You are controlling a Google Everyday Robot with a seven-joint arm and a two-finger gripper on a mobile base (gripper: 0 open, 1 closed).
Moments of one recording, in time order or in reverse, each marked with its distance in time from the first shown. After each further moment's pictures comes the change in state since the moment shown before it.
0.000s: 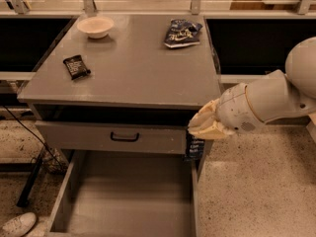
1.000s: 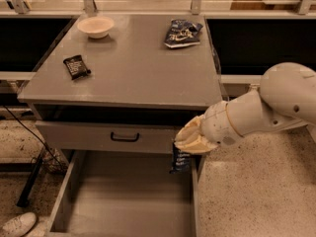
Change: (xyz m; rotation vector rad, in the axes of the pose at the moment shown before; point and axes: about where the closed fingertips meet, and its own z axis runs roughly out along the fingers) arm 0.009 0.018 0.051 -0.070 -0.053 0.027
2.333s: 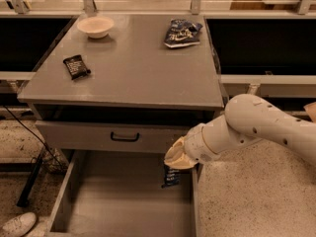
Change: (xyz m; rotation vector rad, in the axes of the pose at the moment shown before) arm 0.051 0.006 0.088 -0.051 0.062 0.078
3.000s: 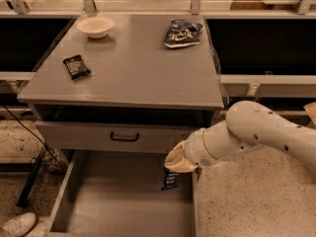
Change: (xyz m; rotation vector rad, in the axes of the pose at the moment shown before) arm 0.006 0.005 0.009 0.006 -0.018 0.019
